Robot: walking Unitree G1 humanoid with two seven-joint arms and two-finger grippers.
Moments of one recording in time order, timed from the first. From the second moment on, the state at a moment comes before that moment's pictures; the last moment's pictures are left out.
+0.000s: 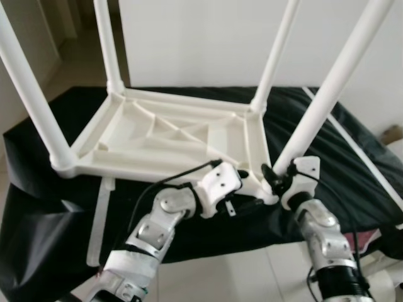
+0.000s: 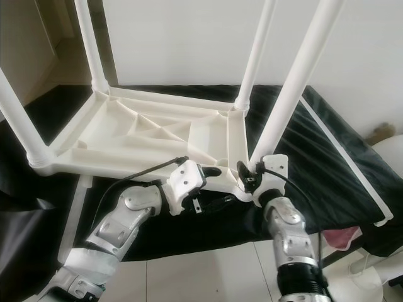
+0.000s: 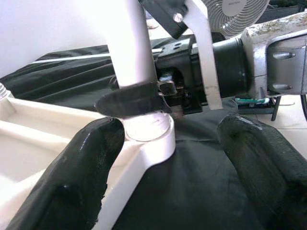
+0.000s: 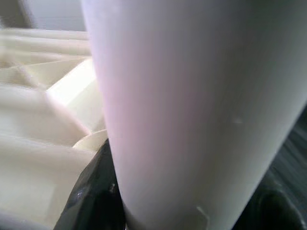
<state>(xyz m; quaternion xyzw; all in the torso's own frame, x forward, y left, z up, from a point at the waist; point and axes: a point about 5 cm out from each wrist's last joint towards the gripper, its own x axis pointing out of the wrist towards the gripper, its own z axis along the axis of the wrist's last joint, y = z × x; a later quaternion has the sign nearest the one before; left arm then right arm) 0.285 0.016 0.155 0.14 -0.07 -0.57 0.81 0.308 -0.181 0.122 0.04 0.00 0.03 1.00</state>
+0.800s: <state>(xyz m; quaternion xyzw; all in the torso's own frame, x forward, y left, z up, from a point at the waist) 0.280 0.020 0.151 0.13 -0.06 -0.57 0.81 0.295 -0.158 0.123 0.06 -0.02 -0.04 1.00</state>
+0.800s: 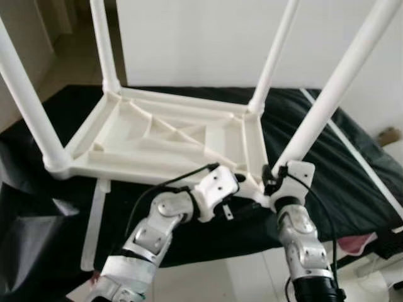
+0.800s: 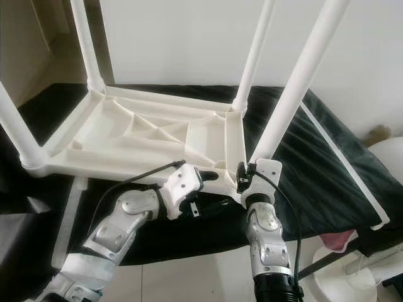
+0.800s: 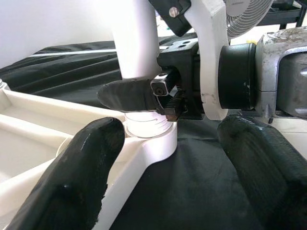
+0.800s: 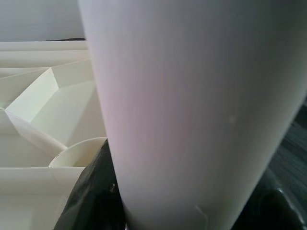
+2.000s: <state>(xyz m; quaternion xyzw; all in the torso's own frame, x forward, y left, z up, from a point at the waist) 0.277 0.020 0.151 0.13 -0.06 -0.57 0.81 0.289 -0.161 0.119 0.07 -0.02 -0.03 1.00</state>
